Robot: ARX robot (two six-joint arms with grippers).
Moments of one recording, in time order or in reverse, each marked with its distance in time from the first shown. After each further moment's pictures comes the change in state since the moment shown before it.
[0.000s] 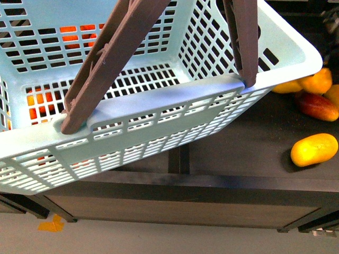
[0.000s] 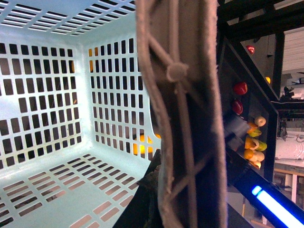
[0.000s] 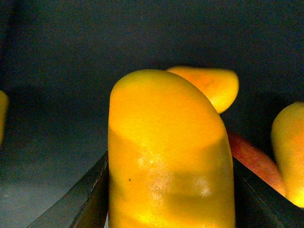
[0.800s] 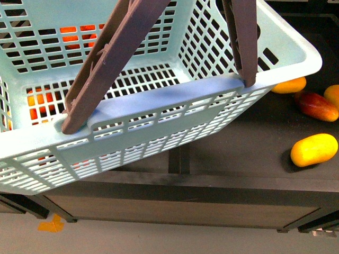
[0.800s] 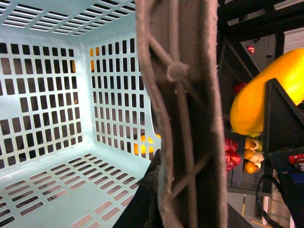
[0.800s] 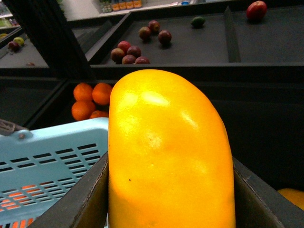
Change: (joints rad) left arm 0.000 0.000 0.000 0.000 0.000 0.000; right arm 0.325 -0.740 -0.418 0.179 0.015 0.243
